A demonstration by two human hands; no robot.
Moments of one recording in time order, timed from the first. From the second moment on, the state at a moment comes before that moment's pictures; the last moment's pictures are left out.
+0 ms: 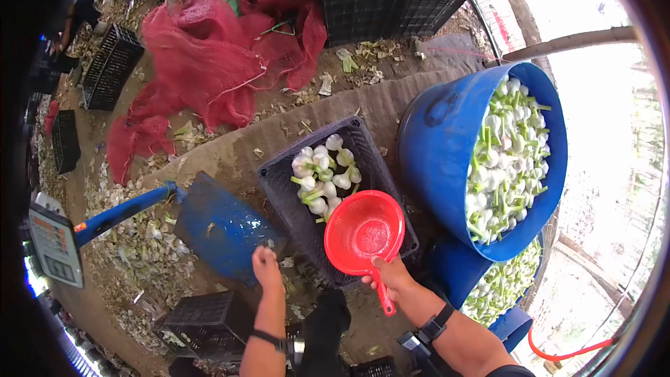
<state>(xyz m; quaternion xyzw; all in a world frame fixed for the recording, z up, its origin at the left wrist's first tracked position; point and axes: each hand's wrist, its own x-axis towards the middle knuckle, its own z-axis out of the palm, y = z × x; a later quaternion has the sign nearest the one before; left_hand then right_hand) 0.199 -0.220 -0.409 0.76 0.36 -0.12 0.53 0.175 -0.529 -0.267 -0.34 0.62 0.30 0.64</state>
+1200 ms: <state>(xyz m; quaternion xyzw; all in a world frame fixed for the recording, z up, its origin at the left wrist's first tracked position) -0.003 -0.310 -0.158 0.93 0.07 -0.35 0.07 0.114 -0.894 -0.316 -0.48 0.55 0.18 0.66</state>
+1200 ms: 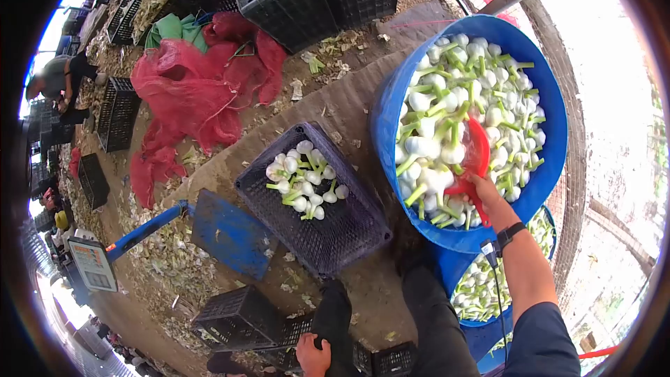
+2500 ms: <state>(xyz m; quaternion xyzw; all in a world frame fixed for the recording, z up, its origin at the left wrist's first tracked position) -0.019 -0.283 -0.162 0.93 0.03 -0.37 0.07 0.105 -0.732 -0.098 -0.46 0.50 0.16 0.71</state>
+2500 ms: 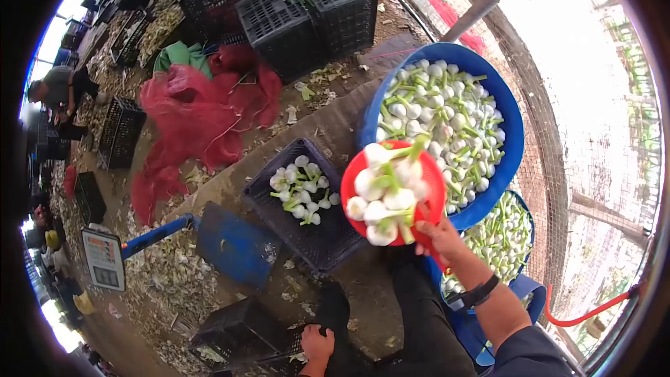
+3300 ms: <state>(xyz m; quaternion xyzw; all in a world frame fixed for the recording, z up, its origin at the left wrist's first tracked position) -0.027 -0.251 -0.168 0.93 0.07 -0.34 0.14 0.160 -0.577 -0.177 -0.87 0.34 0.09 0.34</state>
